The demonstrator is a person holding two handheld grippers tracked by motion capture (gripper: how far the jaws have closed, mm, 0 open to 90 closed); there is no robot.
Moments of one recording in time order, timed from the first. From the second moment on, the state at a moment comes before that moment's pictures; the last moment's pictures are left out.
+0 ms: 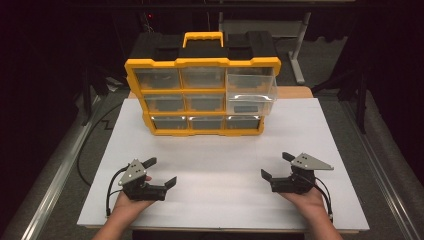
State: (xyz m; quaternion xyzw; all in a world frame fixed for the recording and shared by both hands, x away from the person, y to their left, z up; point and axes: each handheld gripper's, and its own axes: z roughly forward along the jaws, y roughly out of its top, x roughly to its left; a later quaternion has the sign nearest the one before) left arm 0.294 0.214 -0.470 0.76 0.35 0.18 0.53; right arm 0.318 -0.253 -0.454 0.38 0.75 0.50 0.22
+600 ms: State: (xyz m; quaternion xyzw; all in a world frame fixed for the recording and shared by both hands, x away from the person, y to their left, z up) left arm 0.295 0.213 -0.471 0.75 0.35 0.18 0.52; right arm 0.314 -0.257 -0.455 0.38 0.75 0.49 0.24
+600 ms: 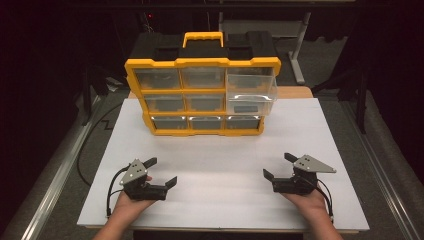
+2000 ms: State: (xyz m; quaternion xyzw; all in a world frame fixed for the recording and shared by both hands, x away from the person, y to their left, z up) left arm 0.292 0.210 -0.472 0.75 0.34 0.17 0.53; right arm 0.305 -0.262 -0.454 0.38 0.74 0.49 0.25
